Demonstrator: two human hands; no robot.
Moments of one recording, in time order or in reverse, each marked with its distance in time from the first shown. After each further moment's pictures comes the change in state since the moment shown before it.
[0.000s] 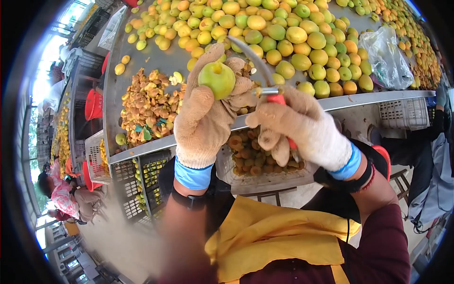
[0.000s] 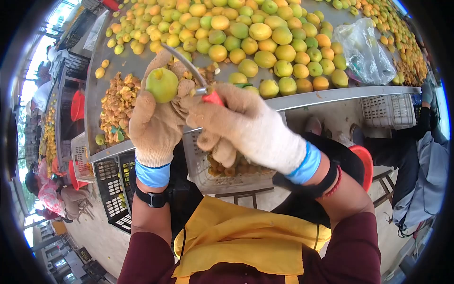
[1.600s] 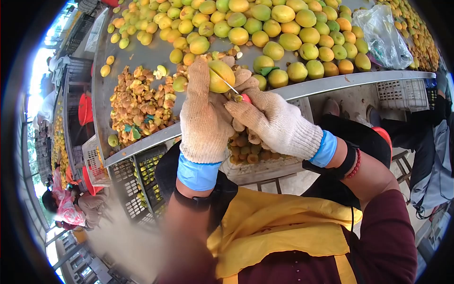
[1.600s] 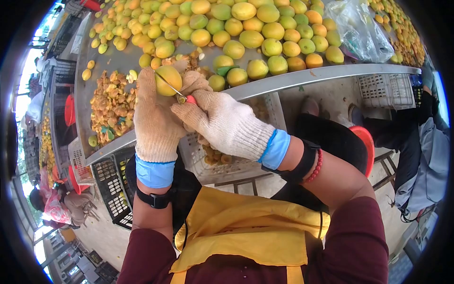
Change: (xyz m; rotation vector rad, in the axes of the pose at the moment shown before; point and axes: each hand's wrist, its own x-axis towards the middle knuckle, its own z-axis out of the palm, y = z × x) left_hand -0.005 -0.035 0.009 -0.048 0.425 -0.253; right_hand 0.020 0.051 -0.002 -0.476 0.118 -0.028
